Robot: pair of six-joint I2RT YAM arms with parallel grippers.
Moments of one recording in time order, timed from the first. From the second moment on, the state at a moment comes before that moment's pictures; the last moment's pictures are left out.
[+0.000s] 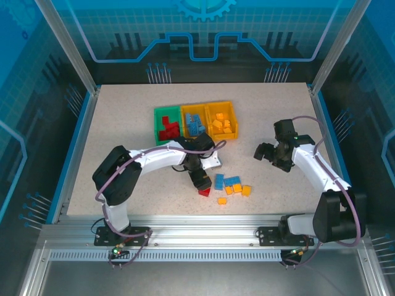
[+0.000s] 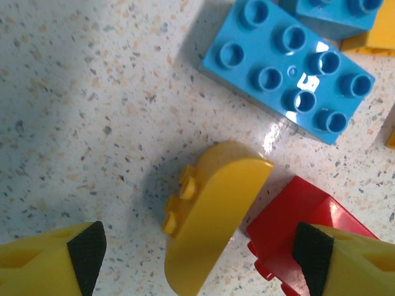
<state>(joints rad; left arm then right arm) -0.76 1.85 1.25 -0.76 0.19 0.31 0.10 1.32 0.93 -0.88 -0.06 0.53</state>
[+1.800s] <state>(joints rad) -0.60 2.22 2.05 -0.84 0.06 -0.06 0.28 1.37 0.87 -0.84 -0.08 0.57</state>
